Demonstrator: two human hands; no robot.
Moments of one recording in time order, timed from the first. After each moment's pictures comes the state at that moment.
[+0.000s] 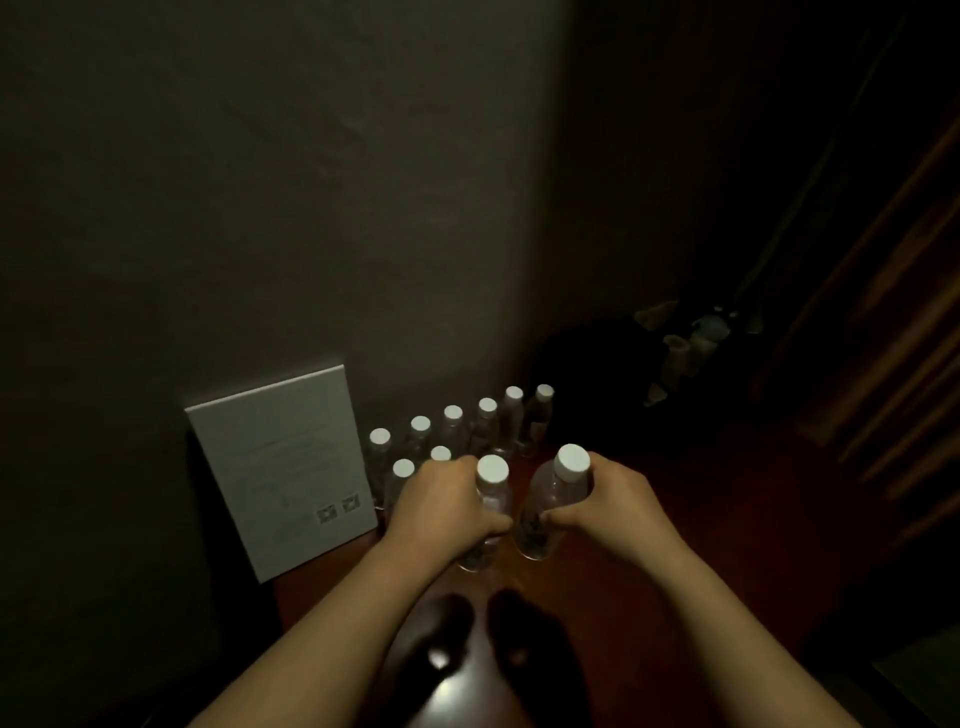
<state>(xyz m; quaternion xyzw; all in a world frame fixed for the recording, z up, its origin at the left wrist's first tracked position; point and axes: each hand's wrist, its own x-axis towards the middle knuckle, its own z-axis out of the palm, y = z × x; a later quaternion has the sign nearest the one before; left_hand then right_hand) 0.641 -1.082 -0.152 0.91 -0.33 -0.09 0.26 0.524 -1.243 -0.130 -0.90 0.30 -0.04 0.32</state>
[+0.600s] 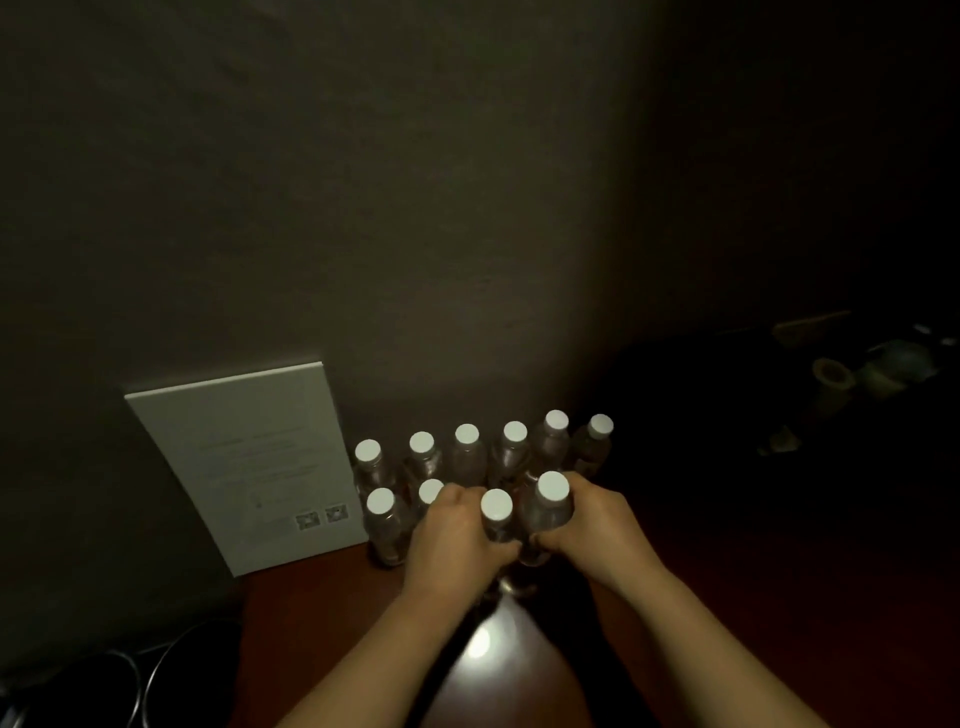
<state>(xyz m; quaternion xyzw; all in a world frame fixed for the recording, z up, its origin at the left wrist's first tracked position) 0.690 -1.191 -0.259 0.94 -0.15 -0.07 0.31 0.648 -1.356 -0.223 -0.90 0.19 0.09 0.38</state>
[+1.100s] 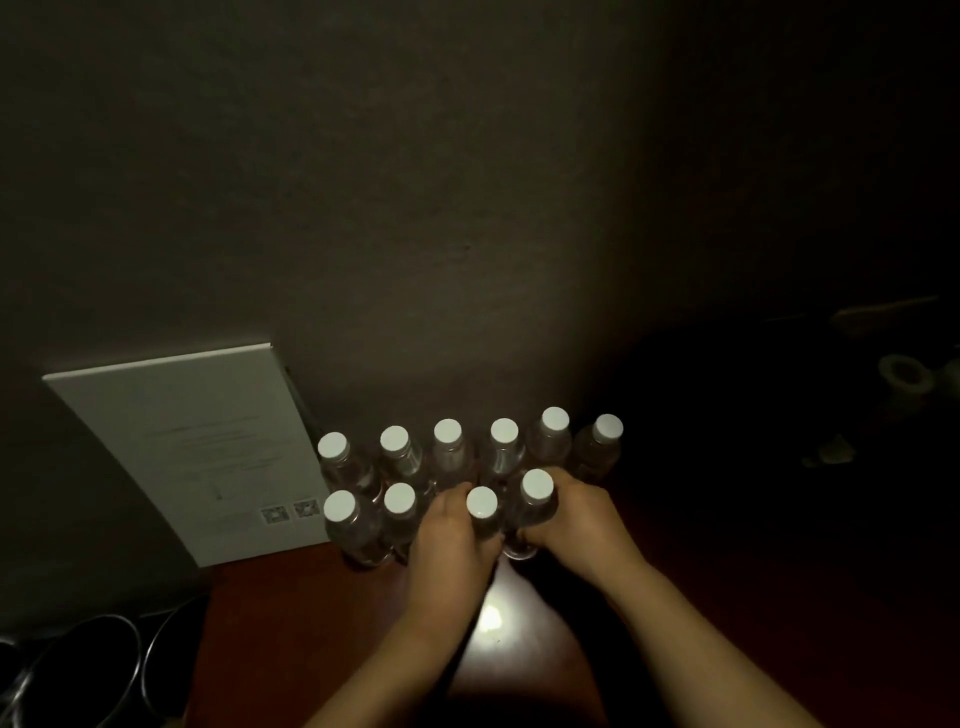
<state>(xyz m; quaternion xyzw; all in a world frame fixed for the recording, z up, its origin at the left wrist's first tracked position) 0.706 -1.232 -0.329 0.92 -0.06 -0.03 0.38 0.695 -1.388 -0.272 -0.90 0.15 0.14 0.39</state>
